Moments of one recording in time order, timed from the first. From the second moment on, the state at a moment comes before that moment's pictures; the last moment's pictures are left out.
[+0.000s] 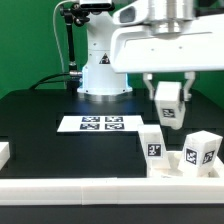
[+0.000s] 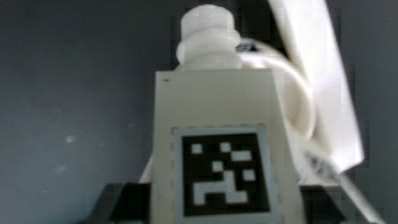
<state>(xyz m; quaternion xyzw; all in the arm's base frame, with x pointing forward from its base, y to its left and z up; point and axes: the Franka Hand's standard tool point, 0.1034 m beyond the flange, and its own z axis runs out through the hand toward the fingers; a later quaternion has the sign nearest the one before) 0.576 0.090 0.119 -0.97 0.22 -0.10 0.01</state>
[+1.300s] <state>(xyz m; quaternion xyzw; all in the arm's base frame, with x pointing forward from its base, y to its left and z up) 0.603 0.106 0.103 -0.98 0.05 -0.20 -0.01</state>
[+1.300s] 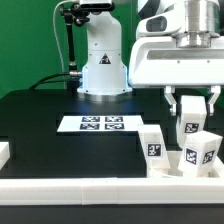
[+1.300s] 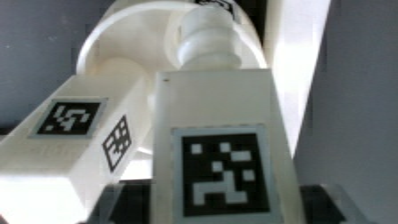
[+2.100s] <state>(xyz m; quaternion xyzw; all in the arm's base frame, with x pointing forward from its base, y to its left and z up) 0.606 0.112 0.111 -0.96 0.05 -0.29 0.01</state>
